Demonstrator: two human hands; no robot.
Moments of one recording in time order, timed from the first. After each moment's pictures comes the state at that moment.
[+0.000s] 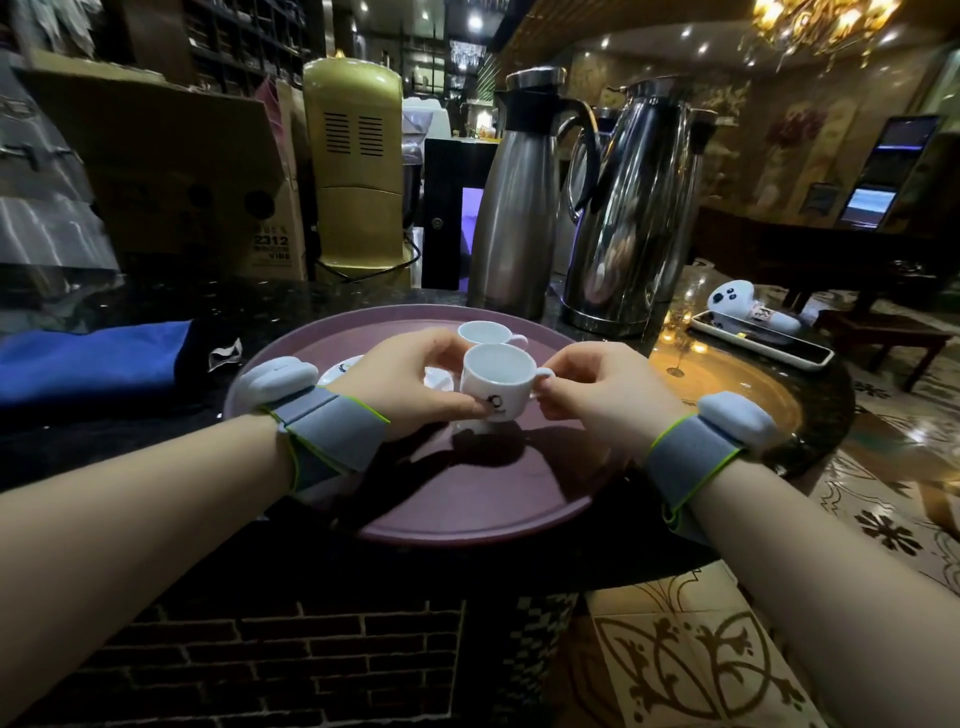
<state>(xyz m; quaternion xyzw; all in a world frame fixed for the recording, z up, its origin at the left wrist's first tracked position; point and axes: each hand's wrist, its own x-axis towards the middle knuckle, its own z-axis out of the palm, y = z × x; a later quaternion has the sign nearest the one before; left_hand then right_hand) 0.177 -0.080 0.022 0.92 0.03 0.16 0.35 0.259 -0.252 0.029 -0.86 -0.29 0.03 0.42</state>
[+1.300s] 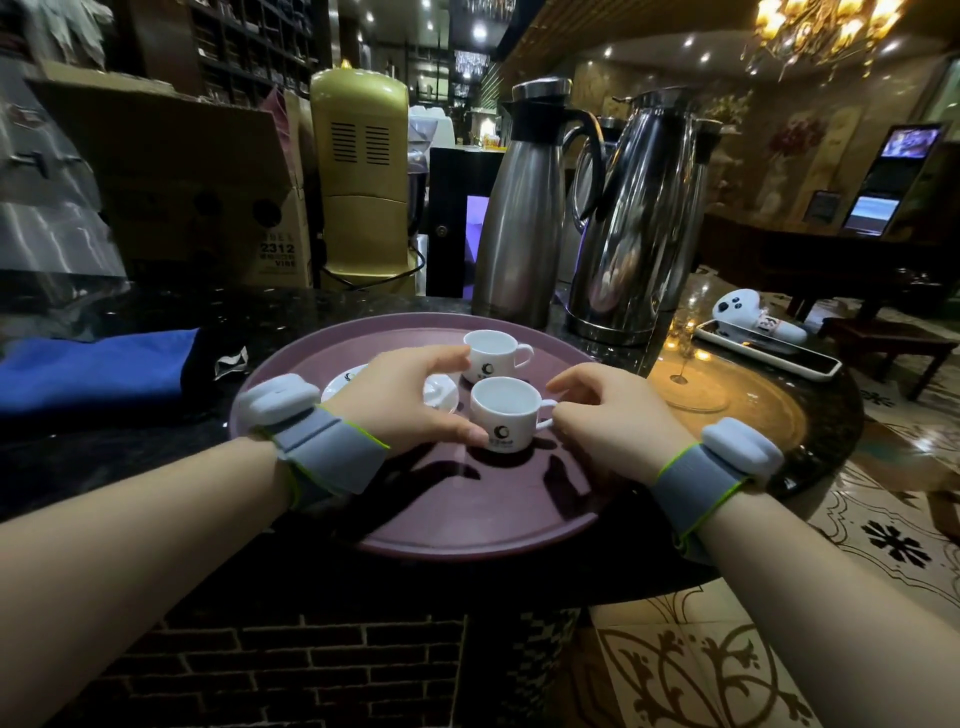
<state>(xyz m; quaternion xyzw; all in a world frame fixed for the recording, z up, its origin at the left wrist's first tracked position) 0.173 -0.075 0.021 0.94 0.06 0.17 0.30 0.260 -0.251 0.022 -0.90 -0.28 0.00 0.34</state>
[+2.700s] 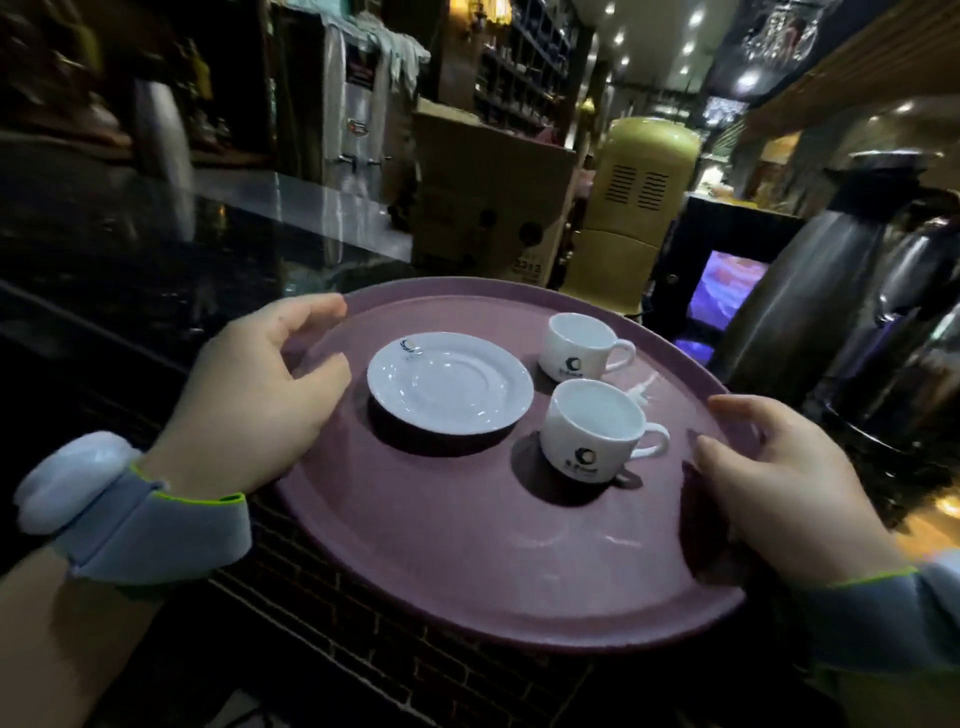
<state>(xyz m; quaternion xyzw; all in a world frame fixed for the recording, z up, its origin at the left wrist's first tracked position) -0.041 0.006 0.026 0.73 0.40 0.47 0.29 0.180 -0.173 0.048 -0.88 -0.33 -0.04 0.35</state>
